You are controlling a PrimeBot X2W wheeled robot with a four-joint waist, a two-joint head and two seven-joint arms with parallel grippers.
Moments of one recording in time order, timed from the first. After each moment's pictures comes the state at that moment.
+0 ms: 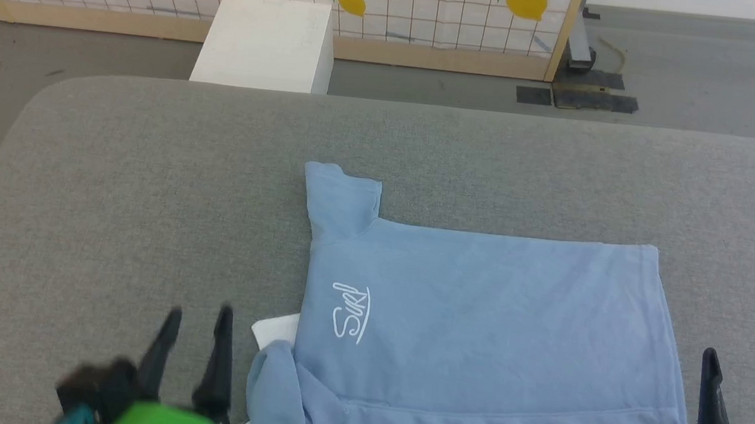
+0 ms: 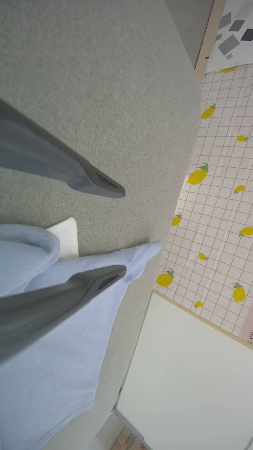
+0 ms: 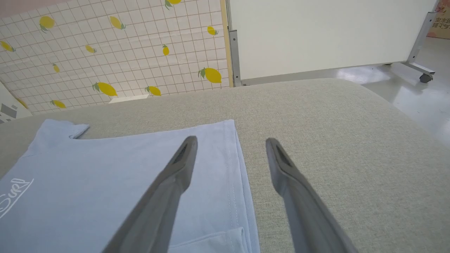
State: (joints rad) left arm 0.17 0.10 -0.13 -0.08 -0.42 0.02 -0.19; right arm 0.19 -0.05 -0.25 -0.10 0.19 0.13 0.00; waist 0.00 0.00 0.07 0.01
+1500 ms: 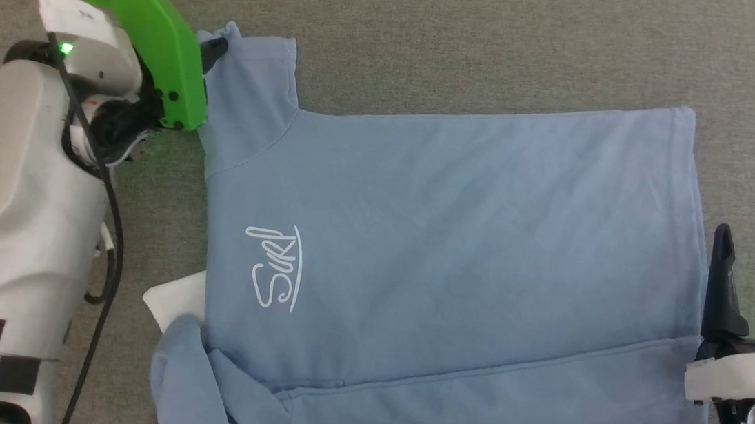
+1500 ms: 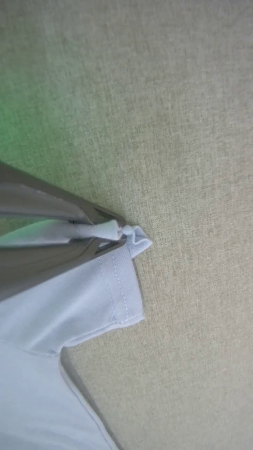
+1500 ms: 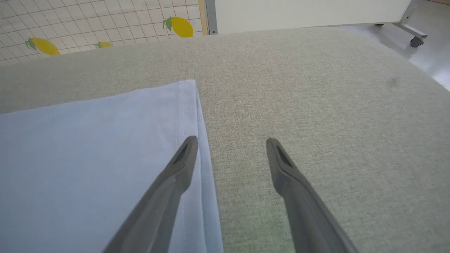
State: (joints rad) left arm -0.86 0.34 -0.25 0.37 -0.65 -0.06 0.75; right arm -0.07 -0.05 -0.22 -0.09 0.18 0.13 -0.04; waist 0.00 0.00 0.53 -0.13
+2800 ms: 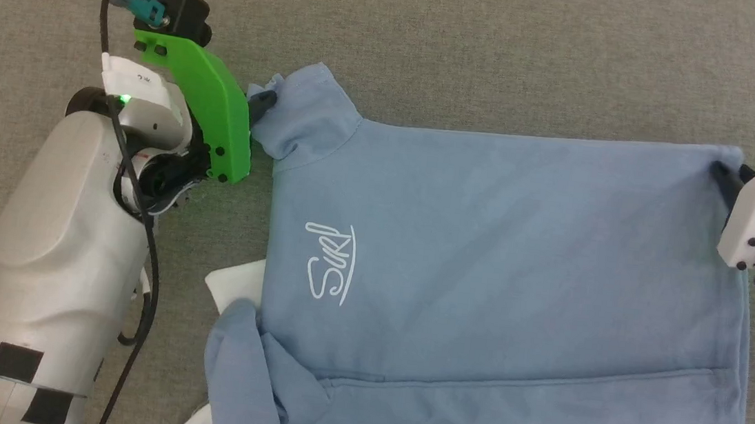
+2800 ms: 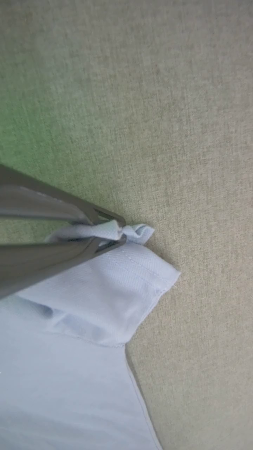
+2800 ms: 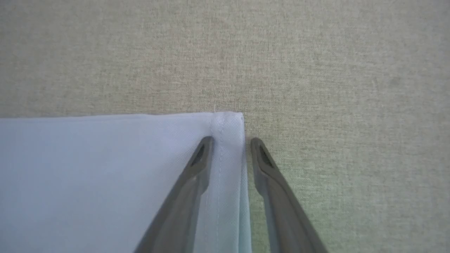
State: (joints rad) left arm -0.78 0.30 -0.32 0.37 -0.69 -0.10 0.68; right arm -0.54 -0.22 -0.18 0.20 0.22 0.13 0.75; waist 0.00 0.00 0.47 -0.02
